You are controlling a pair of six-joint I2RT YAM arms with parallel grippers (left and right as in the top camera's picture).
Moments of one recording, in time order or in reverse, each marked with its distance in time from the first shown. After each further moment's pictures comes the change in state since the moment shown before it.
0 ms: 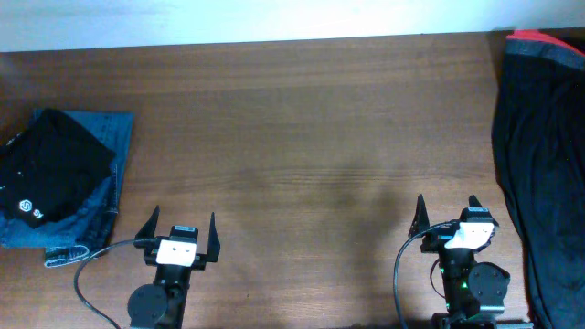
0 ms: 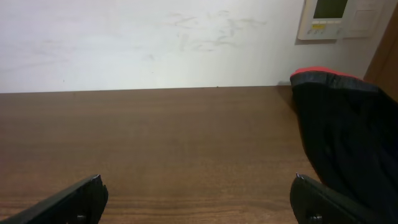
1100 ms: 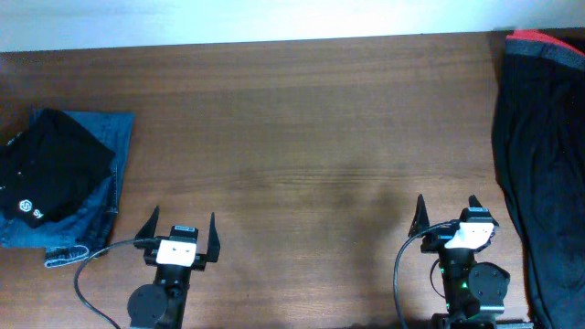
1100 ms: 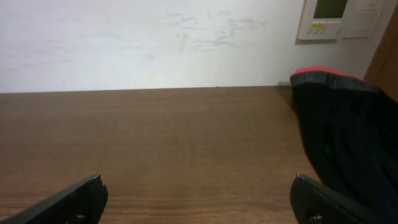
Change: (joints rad) left arm 0.000 0.000 0.000 0.000 0.000 0.000; right arm 0.000 0.000 0.000 0.000 0.000 0.000
